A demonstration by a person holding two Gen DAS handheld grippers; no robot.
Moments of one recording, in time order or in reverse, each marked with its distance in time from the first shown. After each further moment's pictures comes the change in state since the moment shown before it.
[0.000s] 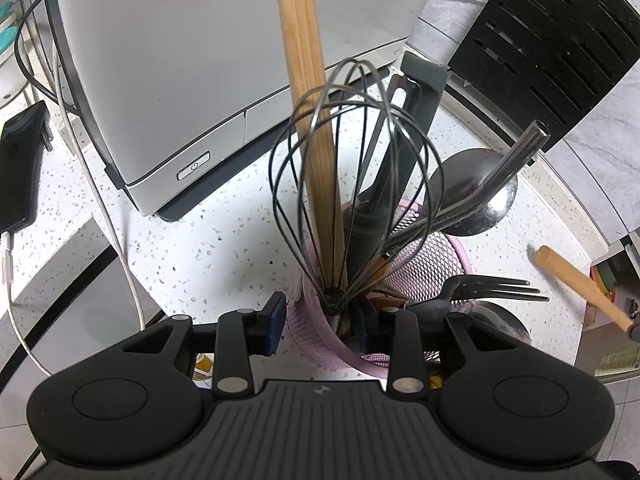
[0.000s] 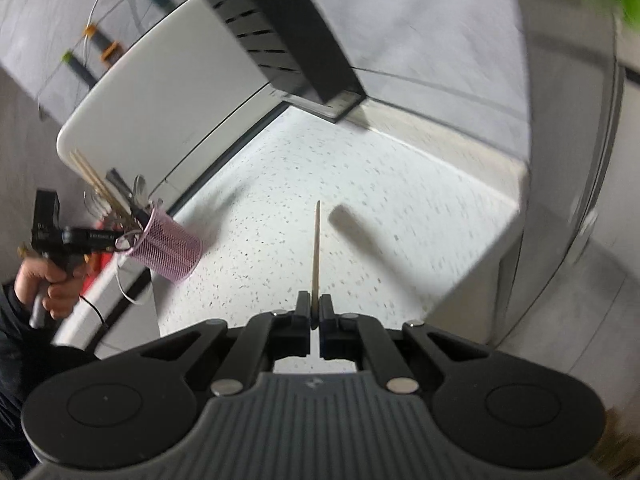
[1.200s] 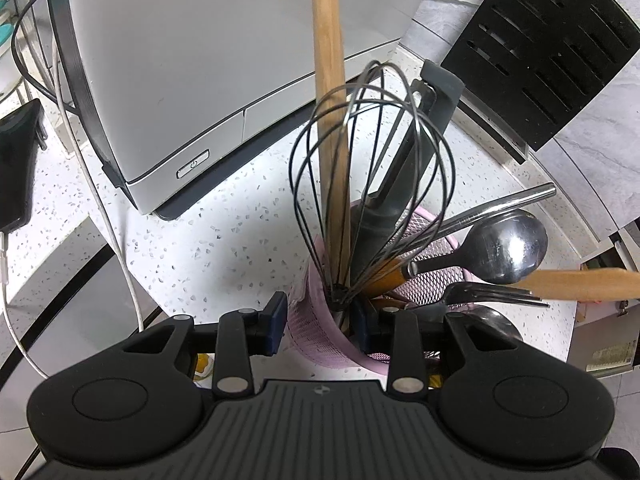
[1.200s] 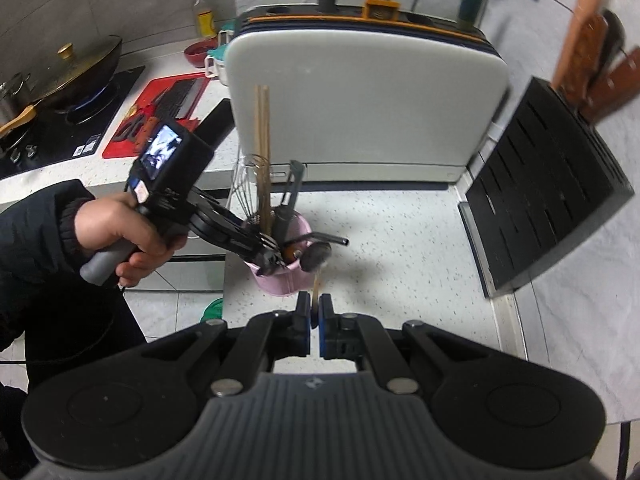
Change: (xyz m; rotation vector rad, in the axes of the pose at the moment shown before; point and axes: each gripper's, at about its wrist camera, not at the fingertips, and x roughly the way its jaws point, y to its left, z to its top) left arm -0.002 0.007 -0.001 0.001 -0.002 -0.034; right arm 0.019 0.276 0.093 -0.695 0.203 -0.127
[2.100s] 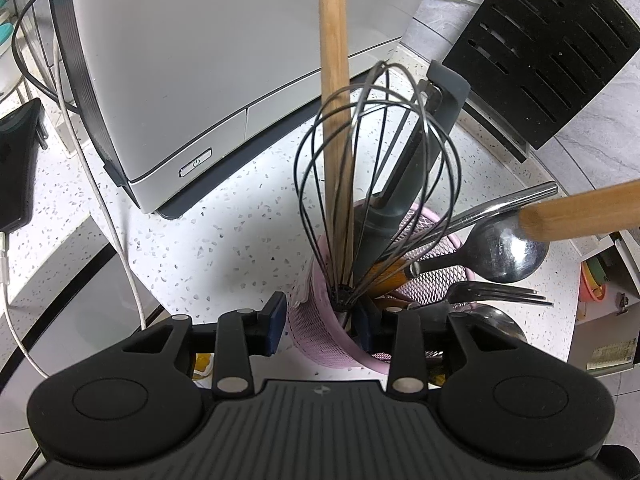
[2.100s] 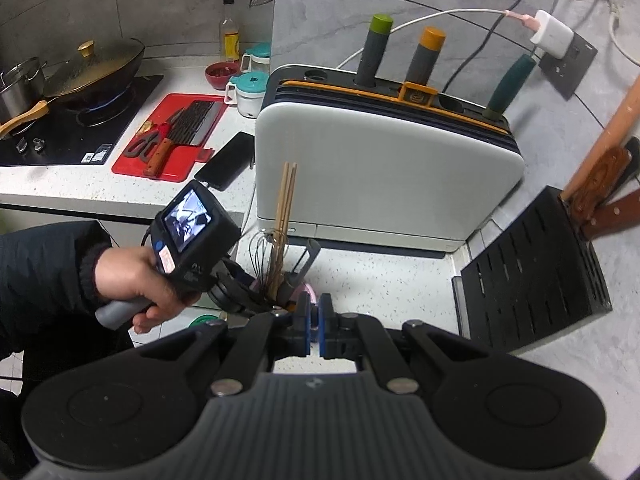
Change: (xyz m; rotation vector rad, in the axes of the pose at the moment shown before) left arm 0.002 0.000 -0.001 -0.003 0.001 0.004; right arm -0.021 0.026 0.063 -0.133 -0.054 -0.032
